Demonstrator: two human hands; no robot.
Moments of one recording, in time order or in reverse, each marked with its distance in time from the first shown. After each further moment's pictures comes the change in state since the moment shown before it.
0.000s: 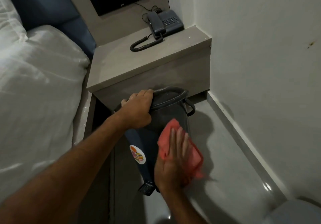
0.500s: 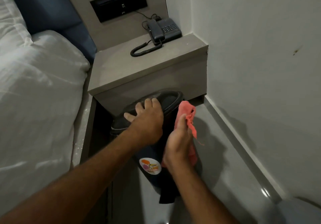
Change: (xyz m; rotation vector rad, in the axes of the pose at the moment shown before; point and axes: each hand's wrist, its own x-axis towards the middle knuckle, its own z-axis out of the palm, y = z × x) left_hand -0.038 0.053 0.012 0.055 0.024 -0.166; right_hand 0.080 -0.054 -0.037 1.004 -0.026 0.726
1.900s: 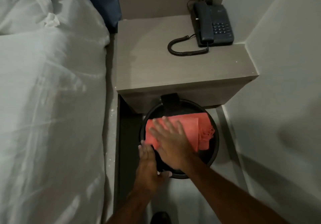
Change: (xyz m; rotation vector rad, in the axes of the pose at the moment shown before) left_hand -0.026 -0.115 0.072 -0.818 -0.152 -0.211; right_hand 0.050 0.008 0.099 -1.911 -1.083 -0.705
